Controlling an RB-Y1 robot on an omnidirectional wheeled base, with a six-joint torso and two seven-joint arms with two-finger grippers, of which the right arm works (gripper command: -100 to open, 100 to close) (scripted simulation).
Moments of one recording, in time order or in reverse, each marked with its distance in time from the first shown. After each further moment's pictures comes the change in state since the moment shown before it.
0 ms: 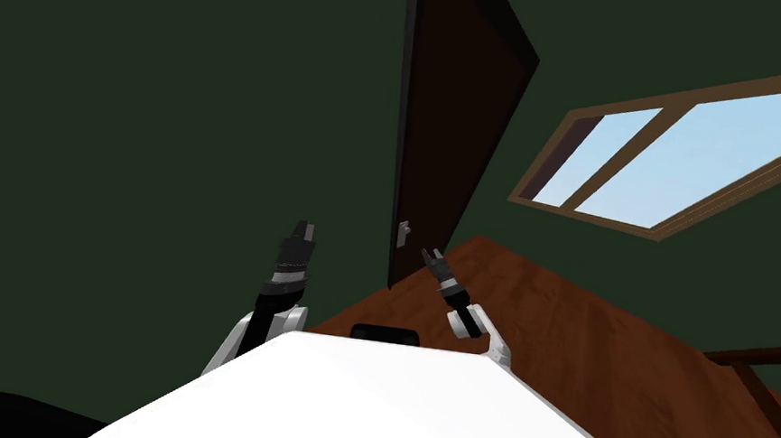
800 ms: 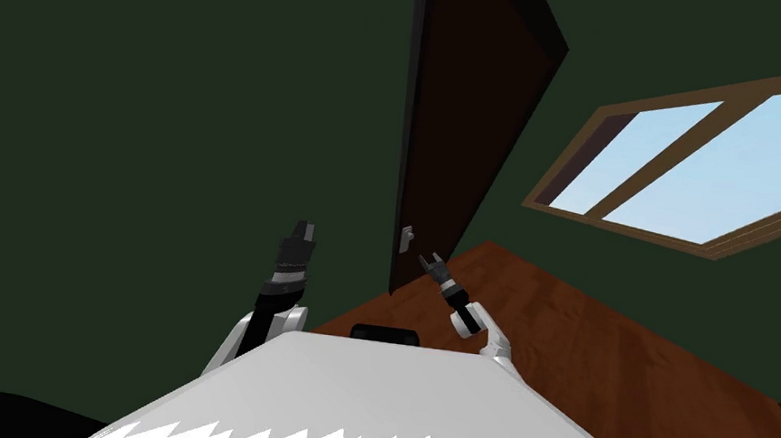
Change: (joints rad) arm -0.063 -0.060 0.015 0.149 0.085 -0.013 0.114
